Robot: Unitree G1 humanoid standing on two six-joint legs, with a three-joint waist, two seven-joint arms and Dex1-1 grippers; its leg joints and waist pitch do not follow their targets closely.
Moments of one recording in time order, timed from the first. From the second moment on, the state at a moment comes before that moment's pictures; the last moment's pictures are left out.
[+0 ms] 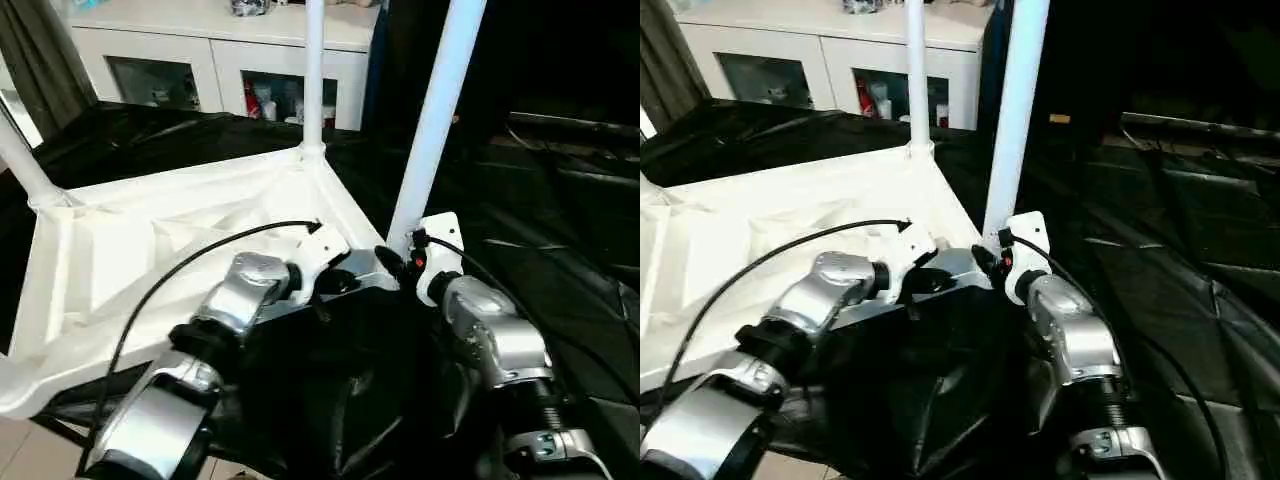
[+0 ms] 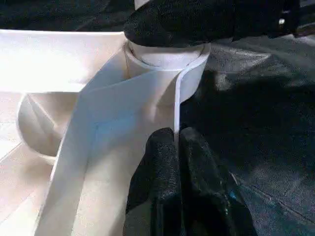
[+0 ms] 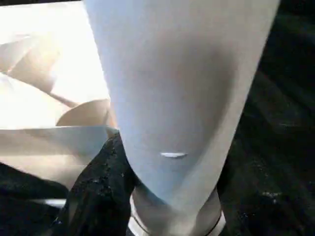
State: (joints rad) left arm -0.74 0.10 -0.26 0.80 0.07 0.19 -0.85; right arm -0.43 -0.12 0.00 0.35 0.11 0.38 0.35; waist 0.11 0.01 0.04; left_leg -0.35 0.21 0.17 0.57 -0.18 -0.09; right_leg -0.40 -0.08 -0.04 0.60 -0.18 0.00
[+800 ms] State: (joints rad) left arm -0.64 0.32 -0.34 0.63 -0.02 0.21 -1.42; right arm -0.31 -0.52 0.22 0.12 0.25 0.44 1.14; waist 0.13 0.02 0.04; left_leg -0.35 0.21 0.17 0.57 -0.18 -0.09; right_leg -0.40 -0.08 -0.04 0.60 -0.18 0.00
